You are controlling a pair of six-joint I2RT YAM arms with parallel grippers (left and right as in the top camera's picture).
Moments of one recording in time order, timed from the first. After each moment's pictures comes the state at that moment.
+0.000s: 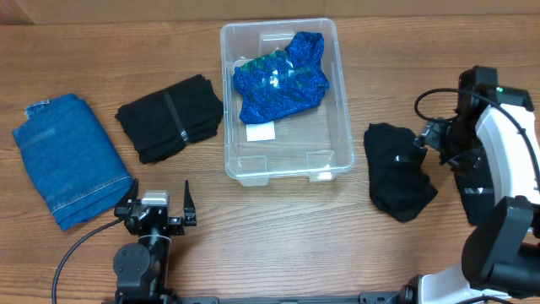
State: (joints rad) left arm -0.01 0.02 0.05 -0.17 -0.02 0.09; right arm -0.22 1.72 1.34 -1.17 0.03 0.40
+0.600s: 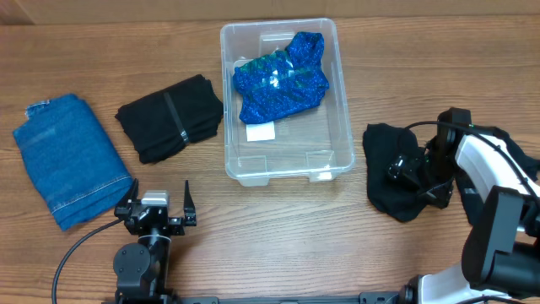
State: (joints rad) left arm -0.01 0.02 0.05 -0.17 -0.02 0.09; right arm -0.22 1.72 1.01 -0.95 -0.17 0.37
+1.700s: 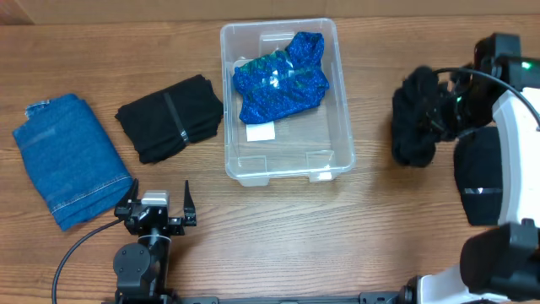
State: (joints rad) left arm -0.01 0.02 0.05 -0.17 -0.02 0.09; right arm -0.17 1.69 1.71 -1.43 -0.31 0.33
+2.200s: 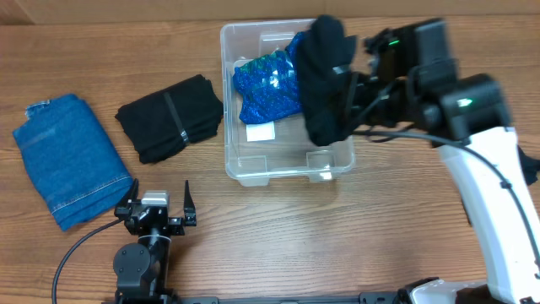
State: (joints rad) left arm -0.01 0.02 0.05 -0.17 -0.02 0.09; right arm 0.36 1.53 1.74 -1.14 -0.36 0.57
